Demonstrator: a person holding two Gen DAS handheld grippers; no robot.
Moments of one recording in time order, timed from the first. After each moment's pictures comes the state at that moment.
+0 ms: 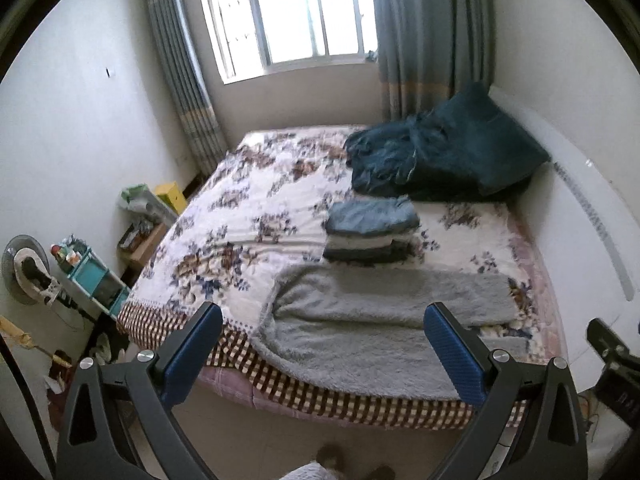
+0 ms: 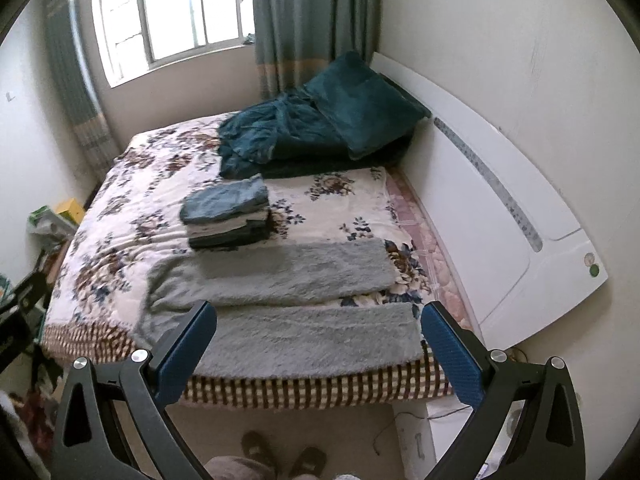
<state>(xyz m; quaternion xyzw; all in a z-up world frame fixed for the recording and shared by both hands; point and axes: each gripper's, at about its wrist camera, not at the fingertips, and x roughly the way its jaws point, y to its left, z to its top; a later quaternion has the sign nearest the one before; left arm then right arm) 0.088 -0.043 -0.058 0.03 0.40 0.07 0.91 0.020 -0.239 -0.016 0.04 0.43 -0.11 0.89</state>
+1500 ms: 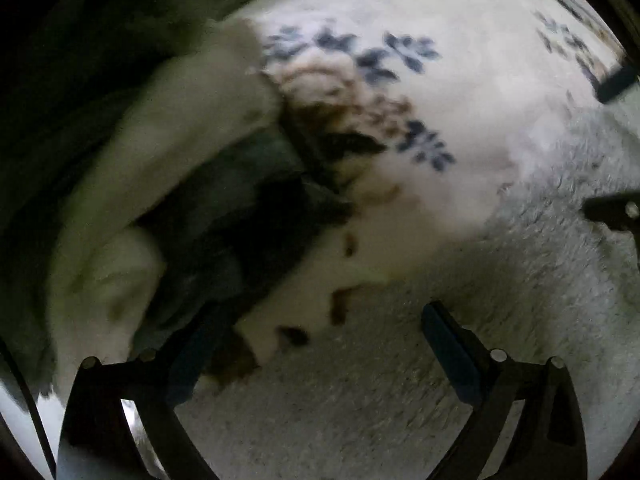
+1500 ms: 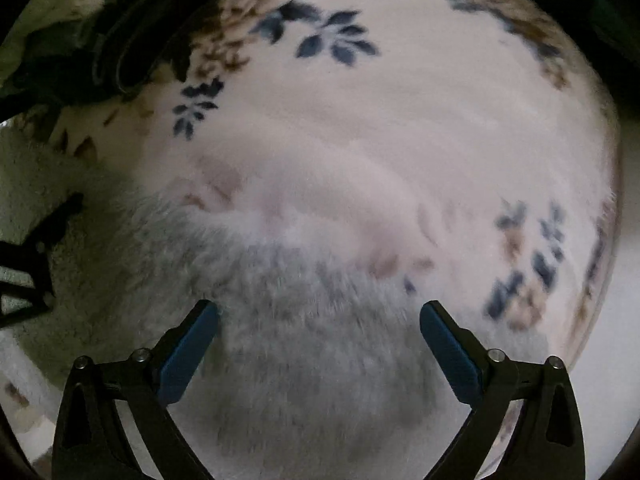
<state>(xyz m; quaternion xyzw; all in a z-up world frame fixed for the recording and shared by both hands) 0.562 -0.209 -0.600 0.33 0.58 -0.17 0.72 0.608 -0.360 -0.670 -0.13 0.75 0.07 0.65</state>
